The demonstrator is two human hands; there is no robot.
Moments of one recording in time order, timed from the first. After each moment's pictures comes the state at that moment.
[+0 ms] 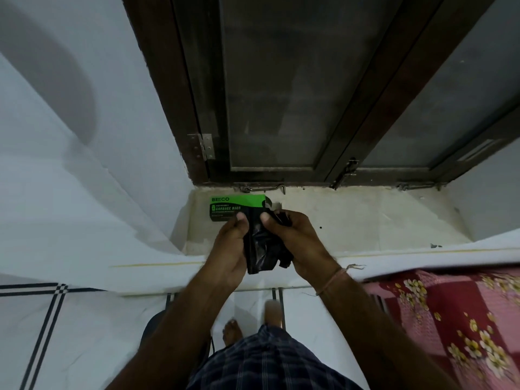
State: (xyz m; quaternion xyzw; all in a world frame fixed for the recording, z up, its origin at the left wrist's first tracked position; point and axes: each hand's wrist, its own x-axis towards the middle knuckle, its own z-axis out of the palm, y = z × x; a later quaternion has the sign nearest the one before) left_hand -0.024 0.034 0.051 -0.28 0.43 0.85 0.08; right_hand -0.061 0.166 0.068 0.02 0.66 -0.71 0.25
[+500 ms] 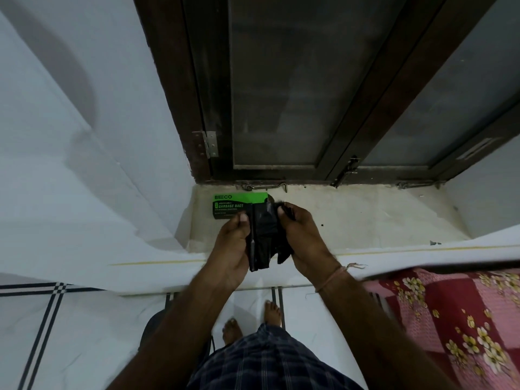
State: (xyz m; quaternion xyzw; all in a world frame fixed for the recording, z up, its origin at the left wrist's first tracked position) left_hand -0.020 0.032 0.051 -0.29 0.44 0.84 0.07; right_hand -0.061 0.157 0.054 0.07 0.70 -0.68 0.20
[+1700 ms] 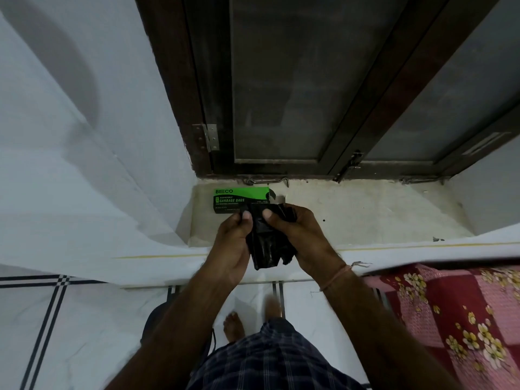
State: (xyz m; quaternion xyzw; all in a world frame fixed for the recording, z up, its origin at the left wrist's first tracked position) left_hand -0.012 0.029 0.046 -0.26 0.44 0.86 0.05; right_hand -0.058 0.166 0.051 0.01 0.64 -0.73 0.23
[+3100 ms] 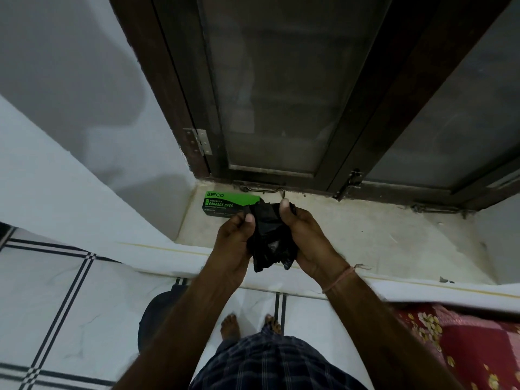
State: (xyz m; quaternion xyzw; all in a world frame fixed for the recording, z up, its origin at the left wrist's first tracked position) left_hand -0.037 0.092 0.050 -0.30 0.46 0.83 -0.03; right_hand -0.108 0.218 0.047 -0.01 0.57 -0.75 0.34
